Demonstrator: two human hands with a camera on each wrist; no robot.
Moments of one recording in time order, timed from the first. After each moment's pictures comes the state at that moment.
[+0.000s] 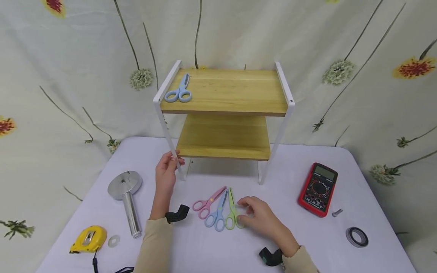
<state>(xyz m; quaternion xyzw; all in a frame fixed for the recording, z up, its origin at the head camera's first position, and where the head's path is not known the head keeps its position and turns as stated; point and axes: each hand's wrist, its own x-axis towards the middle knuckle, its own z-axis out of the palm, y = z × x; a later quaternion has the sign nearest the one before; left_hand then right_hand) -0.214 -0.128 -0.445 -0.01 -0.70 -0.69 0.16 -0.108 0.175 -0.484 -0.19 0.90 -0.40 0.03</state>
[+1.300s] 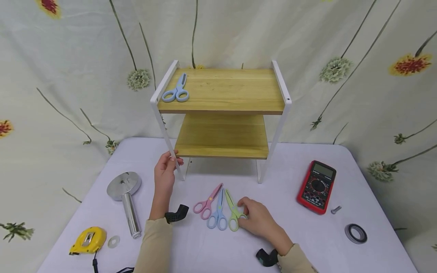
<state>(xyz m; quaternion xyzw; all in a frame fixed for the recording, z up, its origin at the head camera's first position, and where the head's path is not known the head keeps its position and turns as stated) -0.214 -0.127 -0.444 0.00 -0.70 -0.69 0.15 -0.107 0.164 -0.498 -0.16 0.92 -0.35 0.03</state>
